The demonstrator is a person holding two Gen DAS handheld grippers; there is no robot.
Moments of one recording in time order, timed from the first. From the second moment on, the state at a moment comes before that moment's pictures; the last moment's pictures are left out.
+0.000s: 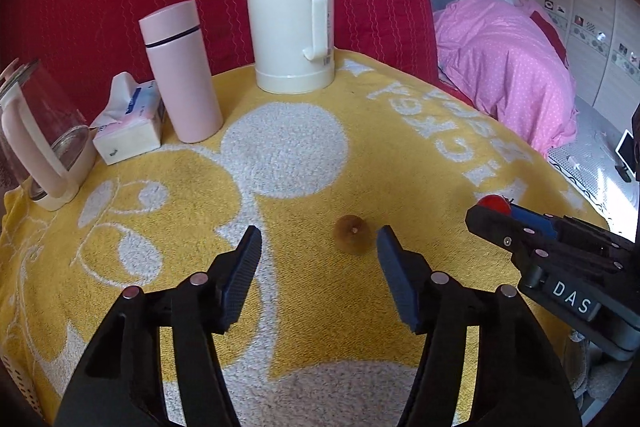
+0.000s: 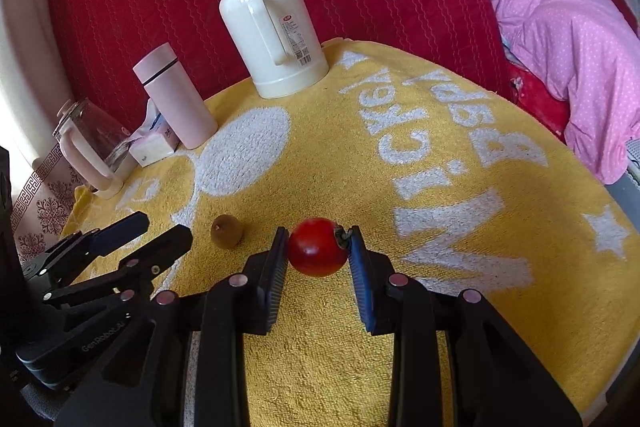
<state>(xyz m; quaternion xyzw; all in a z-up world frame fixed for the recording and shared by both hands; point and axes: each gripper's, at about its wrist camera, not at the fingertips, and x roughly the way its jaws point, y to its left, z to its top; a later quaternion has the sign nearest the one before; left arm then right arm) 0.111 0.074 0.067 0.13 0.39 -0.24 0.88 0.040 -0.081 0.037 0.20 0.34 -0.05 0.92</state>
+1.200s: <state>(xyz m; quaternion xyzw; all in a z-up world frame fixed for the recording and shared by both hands) 0.085 0.096 0.075 0.09 0.39 -0.20 0.89 0.033 -0.066 0.049 0.20 0.31 0.02 0.93</state>
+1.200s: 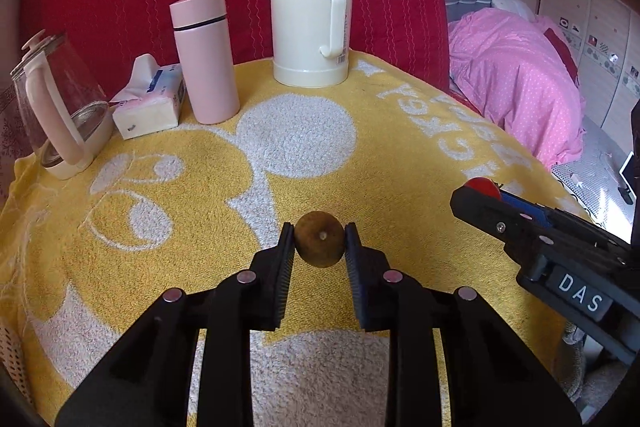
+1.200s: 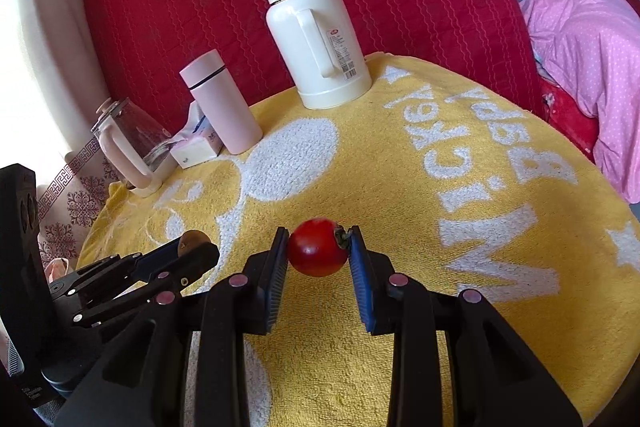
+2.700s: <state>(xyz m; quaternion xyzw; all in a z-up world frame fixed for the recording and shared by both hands) -0.008 0.434 0.148 -0.03 0.30 0.17 0.94 0.033 -0.032 0.040 0.12 0.33 0.02 0.93</state>
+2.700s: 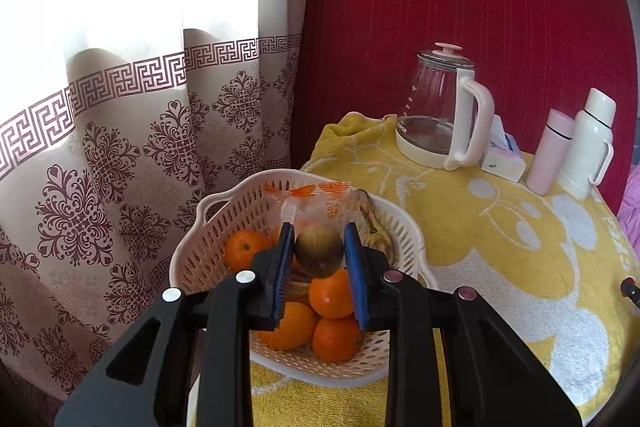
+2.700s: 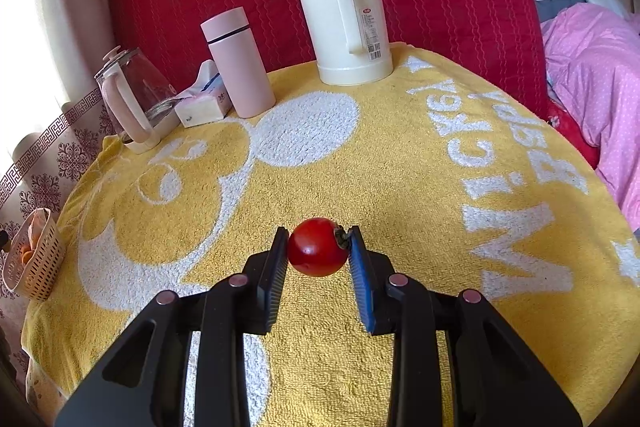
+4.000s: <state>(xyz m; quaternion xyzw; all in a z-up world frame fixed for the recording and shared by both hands) -0.075 0.530 0.225 -0.10 0.18 0.25 0.94 0.011 0.260 0.151 0.02 0.30 0.30 0.90</state>
